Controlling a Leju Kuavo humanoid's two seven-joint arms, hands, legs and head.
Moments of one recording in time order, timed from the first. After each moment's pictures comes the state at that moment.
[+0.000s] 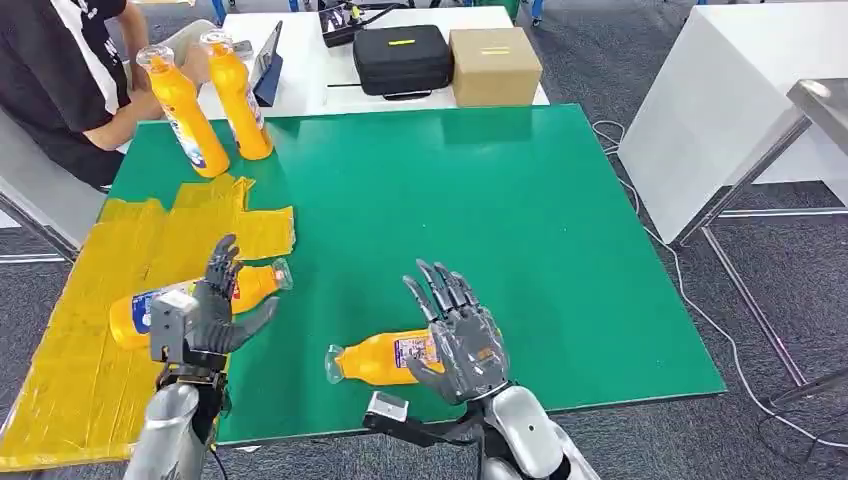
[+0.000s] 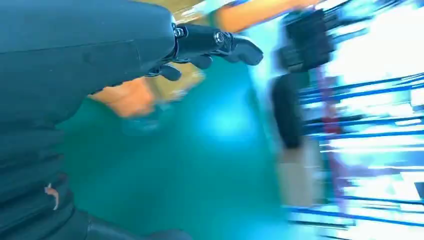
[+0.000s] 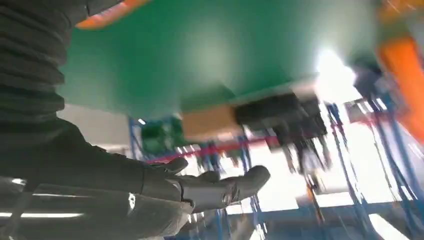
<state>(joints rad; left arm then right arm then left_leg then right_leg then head) -0.25 -0.19 0.10 -1.18 -0.21 -0.10 -0.51 0.03 0.00 0.53 -1.69 1.31 -0.22 0.09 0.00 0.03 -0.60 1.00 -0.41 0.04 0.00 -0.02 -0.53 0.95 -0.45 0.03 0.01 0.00</state>
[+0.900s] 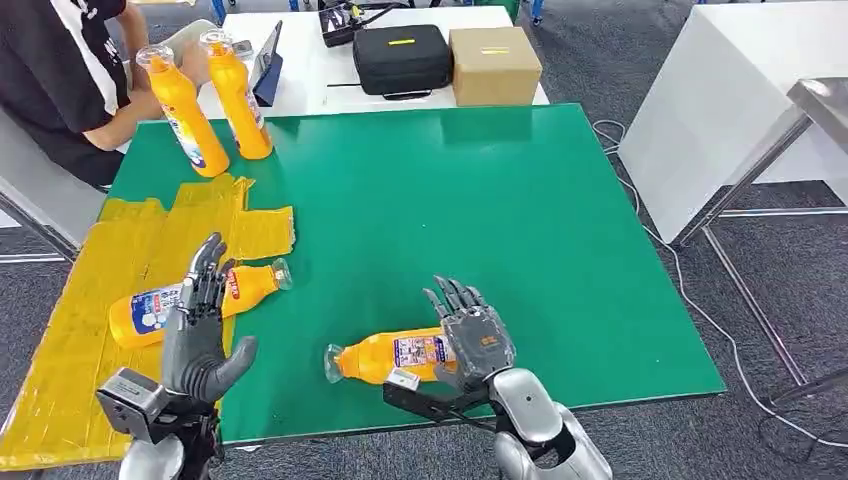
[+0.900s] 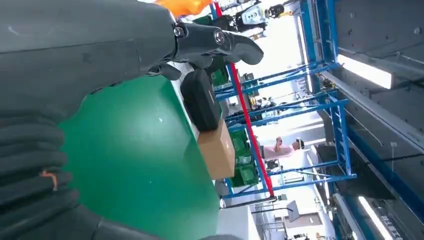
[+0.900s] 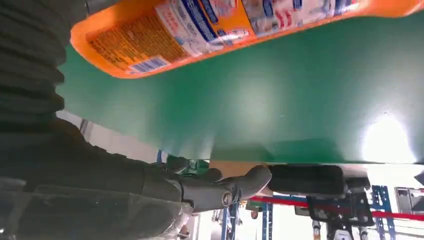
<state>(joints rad) -0.02 -0.18 -0.10 -1.62 -0.20 -0.08 -0.55 -0.04 0.01 0.46 -1.54 1.33 -0.03 0.12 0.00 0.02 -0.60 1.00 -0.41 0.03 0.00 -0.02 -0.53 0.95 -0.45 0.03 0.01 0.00</state>
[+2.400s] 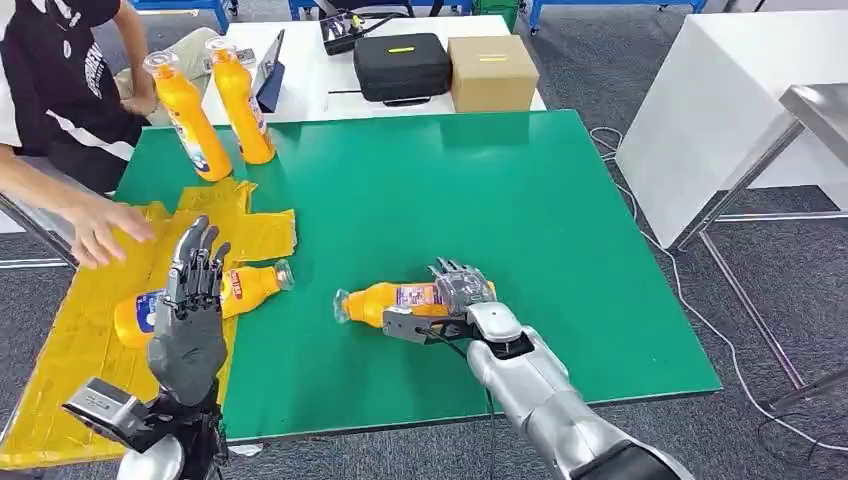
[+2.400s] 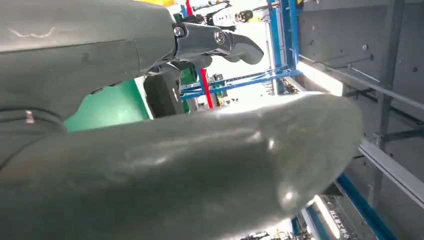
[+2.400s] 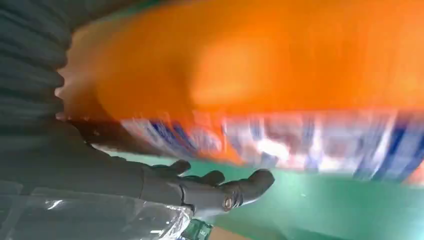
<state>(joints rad) -0.02 -0.19 -0.17 -1.72 -0.13 -0.06 -0.53 -0.54 0.12 0.38 -0.72 1.28 0.07 0.16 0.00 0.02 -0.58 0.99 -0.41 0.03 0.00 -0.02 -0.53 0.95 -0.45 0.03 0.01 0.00</state>
